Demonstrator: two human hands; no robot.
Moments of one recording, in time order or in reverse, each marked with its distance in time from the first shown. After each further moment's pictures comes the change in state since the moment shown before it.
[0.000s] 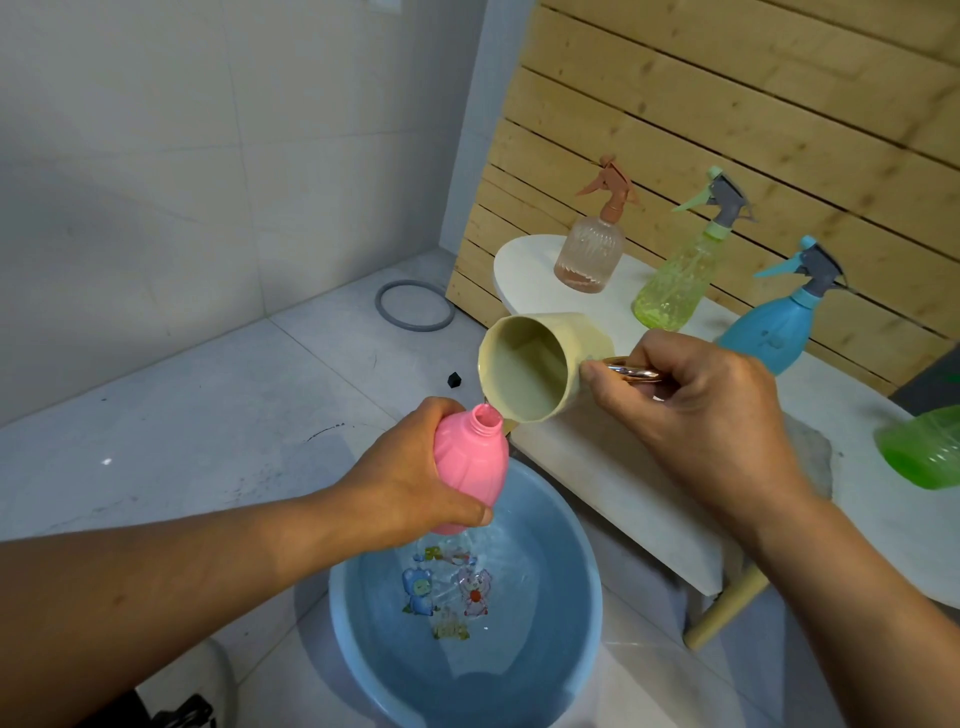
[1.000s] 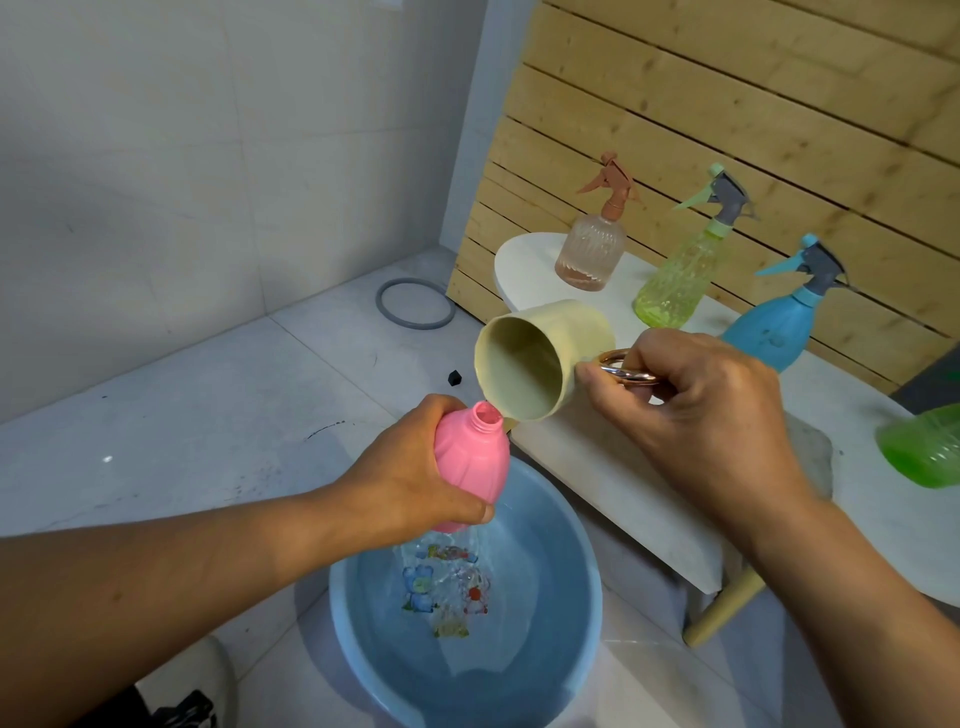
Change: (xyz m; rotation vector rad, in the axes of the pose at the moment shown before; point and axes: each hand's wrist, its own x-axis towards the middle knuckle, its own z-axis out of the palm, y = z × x) left_hand -0.002 0.000 -0.001 -0.004 0.009 0.007; right_hand -0.001 -0.005 -0.001 -0.111 0.030 -0.160
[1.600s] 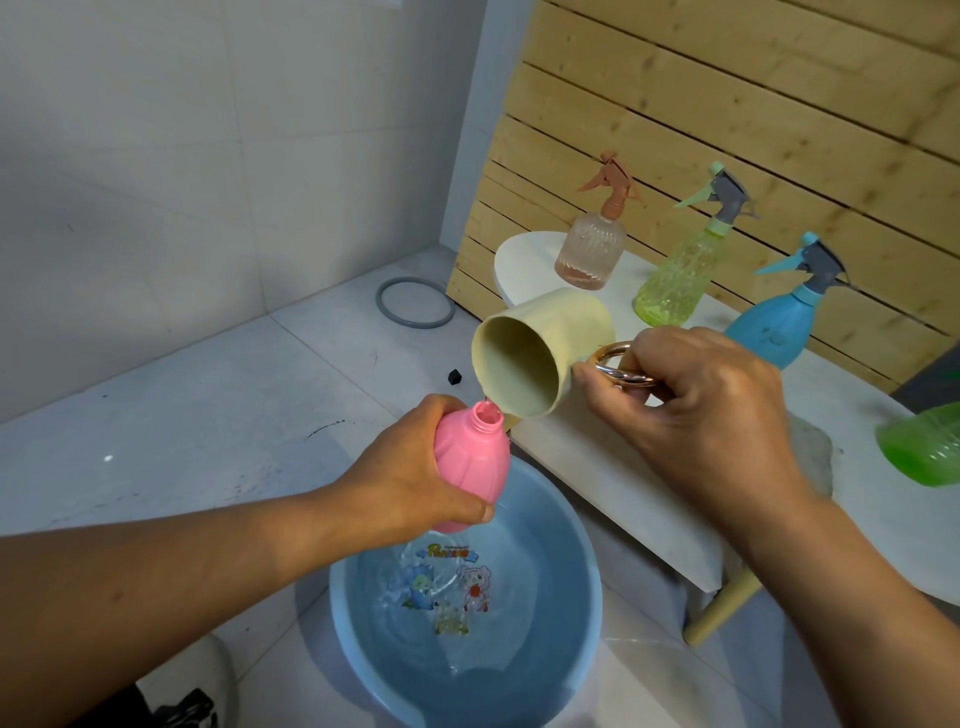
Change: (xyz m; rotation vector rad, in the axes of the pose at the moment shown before) left_hand -0.001 -0.001 0.001 0.011 -0.004 0.006; right_hand 0.001 0.000 0.001 -0.077 0.047 -0.102
